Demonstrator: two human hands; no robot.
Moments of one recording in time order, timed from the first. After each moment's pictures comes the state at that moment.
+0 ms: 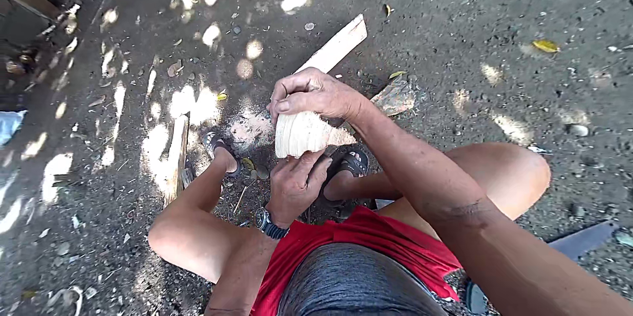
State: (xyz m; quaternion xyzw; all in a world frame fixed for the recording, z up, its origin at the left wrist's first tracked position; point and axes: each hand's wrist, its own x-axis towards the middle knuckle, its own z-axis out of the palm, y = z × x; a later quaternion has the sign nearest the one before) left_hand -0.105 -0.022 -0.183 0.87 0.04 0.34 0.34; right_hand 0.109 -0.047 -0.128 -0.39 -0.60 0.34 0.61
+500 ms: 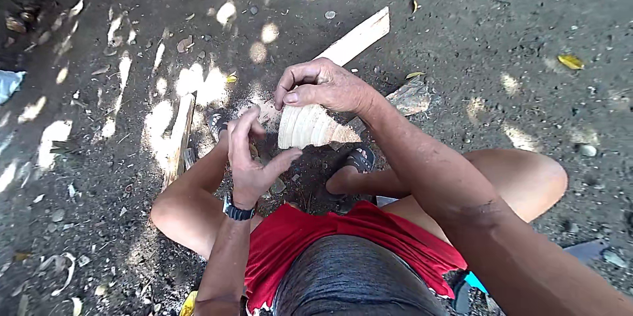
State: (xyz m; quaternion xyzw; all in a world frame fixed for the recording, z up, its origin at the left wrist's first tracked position) left_hand -0.151 0.057 -0.156 0.80 0.06 0.41 0.43; right_hand 0.083 -0.027 -0.128 -0.42 -0.61 0.34 0.58
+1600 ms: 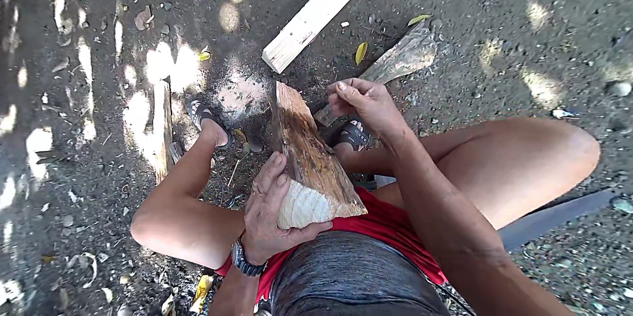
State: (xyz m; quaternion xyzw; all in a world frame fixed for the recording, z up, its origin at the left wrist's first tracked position) left_hand -0.172 -0.027 -0.186 0.86 0.04 0.30 0.40; right_hand 0.102 -0.145 -0.273 -0.64 -0.15 0.36 0.66
